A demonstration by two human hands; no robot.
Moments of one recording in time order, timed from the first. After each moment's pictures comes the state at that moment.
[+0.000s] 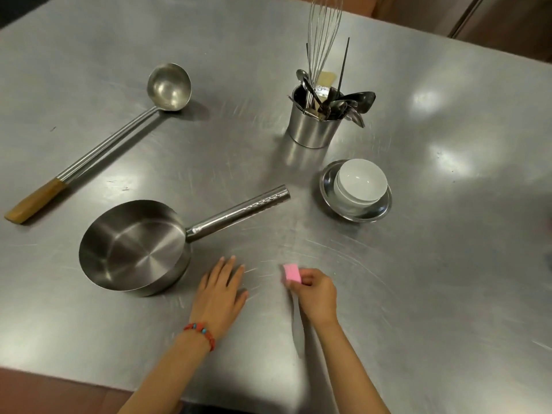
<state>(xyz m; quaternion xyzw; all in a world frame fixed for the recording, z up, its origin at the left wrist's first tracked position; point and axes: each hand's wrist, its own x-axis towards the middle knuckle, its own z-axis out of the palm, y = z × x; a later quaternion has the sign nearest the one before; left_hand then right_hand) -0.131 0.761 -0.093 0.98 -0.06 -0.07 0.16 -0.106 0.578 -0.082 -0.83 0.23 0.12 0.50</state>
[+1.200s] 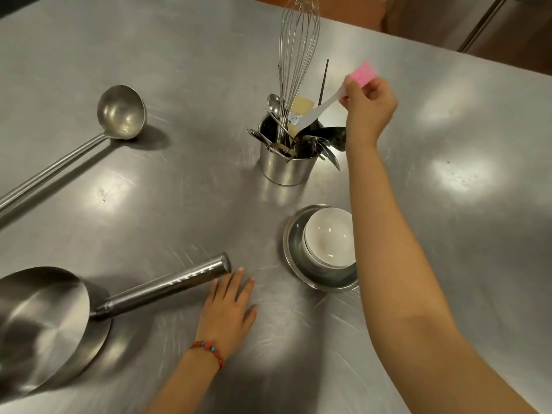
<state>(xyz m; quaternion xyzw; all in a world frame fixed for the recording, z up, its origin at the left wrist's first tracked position) -0.001 0.655 -0.098 0.99 -0.05 -0.13 0.10 0.272 0.495 0.074 -0.67 0.10 -0.26 0.69</state>
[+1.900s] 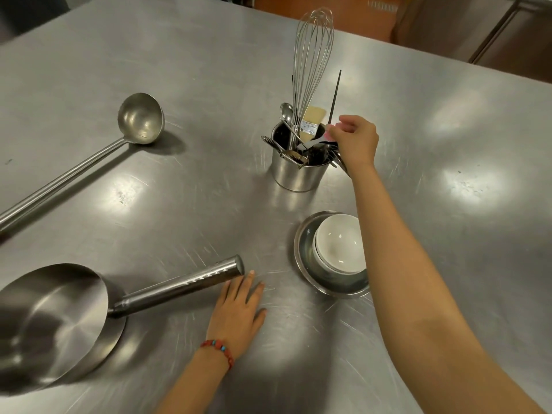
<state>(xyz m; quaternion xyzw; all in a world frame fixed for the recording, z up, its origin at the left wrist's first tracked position) -0.003 0.659 -0.112 0.99 -0.07 -0.06 0.09 0.273 0.496 0.034 -0.83 0.08 -0.11 0.54</state>
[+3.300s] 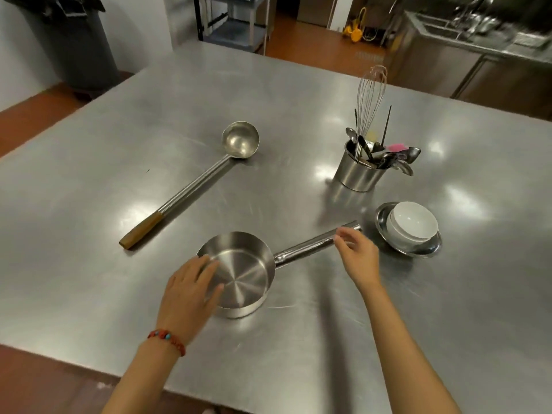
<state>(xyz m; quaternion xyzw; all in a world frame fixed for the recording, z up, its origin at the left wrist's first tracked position) -0.148 0.964 -0.028 0.97 0.00 0.09 0.23 -0.034 0.672 -0.012 -0.86 0.07 -0.07 0.50</state>
